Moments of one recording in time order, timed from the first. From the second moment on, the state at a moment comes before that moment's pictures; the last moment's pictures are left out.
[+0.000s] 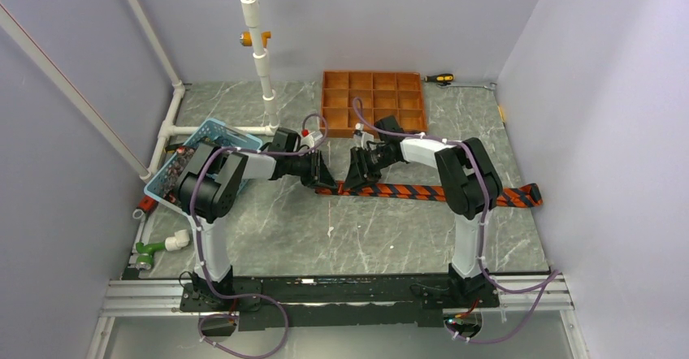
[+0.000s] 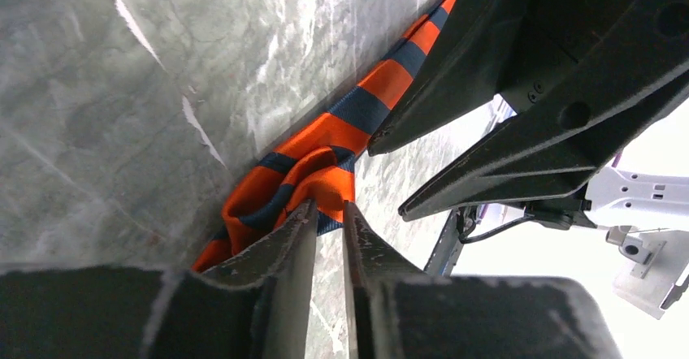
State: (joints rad) left arm -0.40 1.97 1.00 0.16 0.86 -0.57; right arm 0.42 2.00 1.24 -0.36 -0.83 0.27
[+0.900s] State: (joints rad) left arm -0.39 1.97 0.96 0.22 0.88 -0.58; right arm 0.46 2.09 1.31 -0.35 -0.73 0.28
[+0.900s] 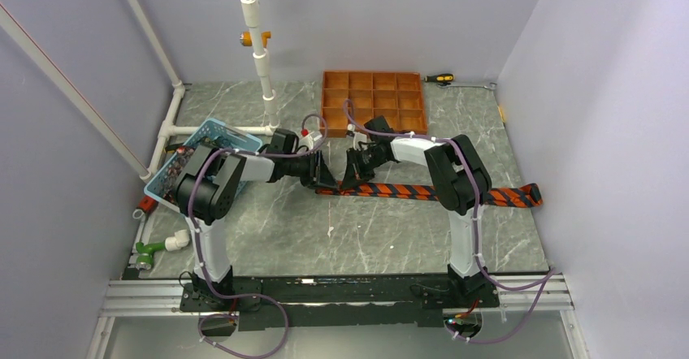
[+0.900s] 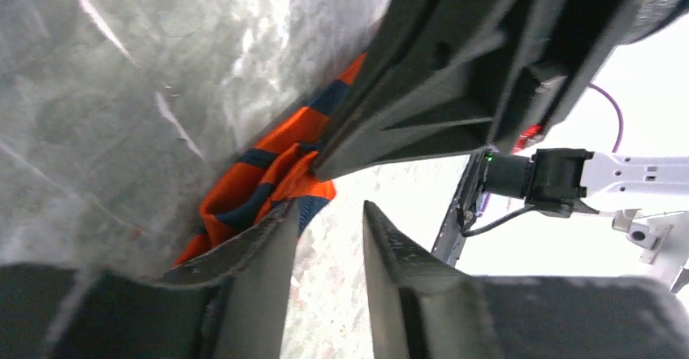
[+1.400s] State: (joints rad) left arm -0.40 1.49 0.88 0.00 0.90 0.41; right arm 0.46 2.08 1.31 -0.35 -0.74 0.27
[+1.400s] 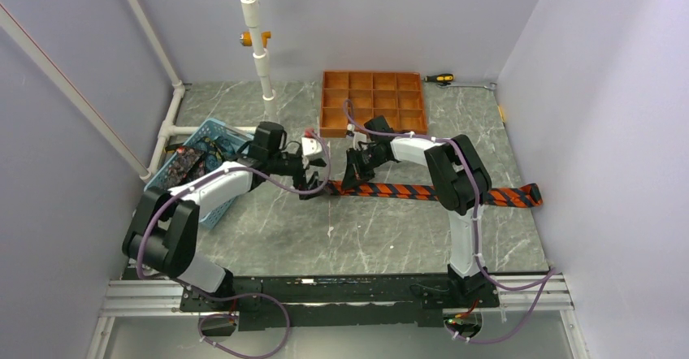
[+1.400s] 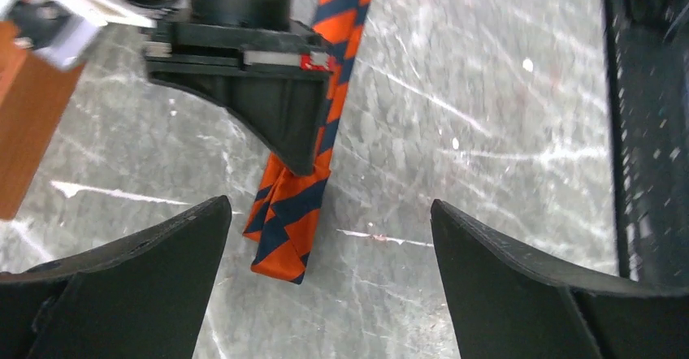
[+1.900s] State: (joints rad) left arm -0.49 1.68 0.83 0.05 0.75 0.71; right arm 0.47 2.08 1.33 -0.39 -0.73 0.23
